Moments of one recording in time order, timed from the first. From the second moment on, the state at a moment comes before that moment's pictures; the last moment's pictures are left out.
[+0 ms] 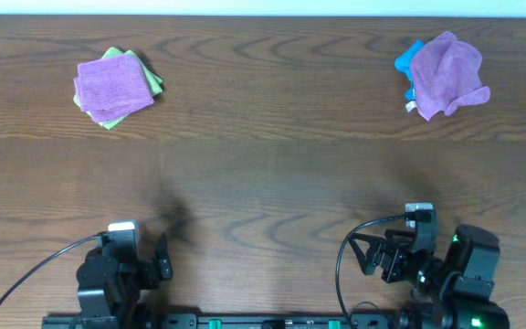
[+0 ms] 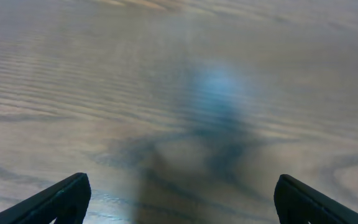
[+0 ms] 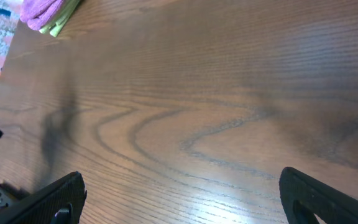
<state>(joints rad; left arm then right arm) 0.03 0.01 0.31 -0.97 0.04 -0.04 -0.20 0.42 0.44 -0.93 -0.67 0.10</state>
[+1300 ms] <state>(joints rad) 0.00 0.01 0.23 -0.89 0.05 0.14 -0.20 0.42 0.44 -0.93 -0.67 0.10</state>
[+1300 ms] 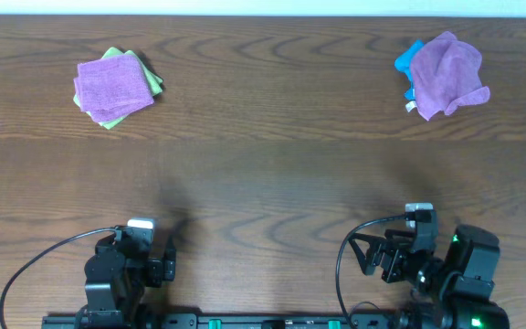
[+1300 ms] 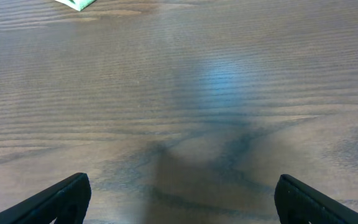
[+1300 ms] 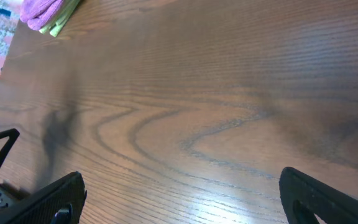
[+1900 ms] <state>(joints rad) 0.00 0.01 0.23 -0.89 0.04 0.14 0.01 0.31 0.33 -0.61 -0.44 0.07</state>
